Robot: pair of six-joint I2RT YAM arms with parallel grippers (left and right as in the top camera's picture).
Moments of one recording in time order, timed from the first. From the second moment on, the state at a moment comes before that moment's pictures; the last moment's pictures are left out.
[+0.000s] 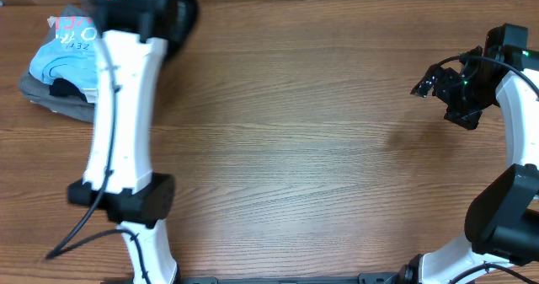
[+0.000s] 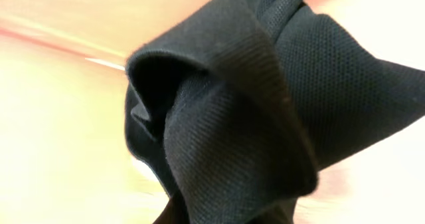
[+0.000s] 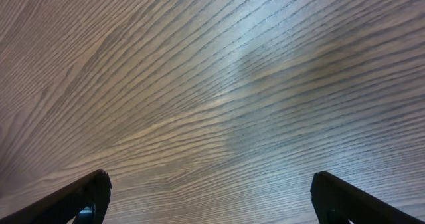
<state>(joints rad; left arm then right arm) -0.18 2.06 2.64 -1.47 -0.51 0.23 -0.30 1.82 1.57 -1.15 -0.31 0.24</state>
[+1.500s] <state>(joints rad) 0.34 2.33 2.64 -1.19 -0.21 0.45 -0.30 1.82 1.57 -1.16 -0.36 0.25</state>
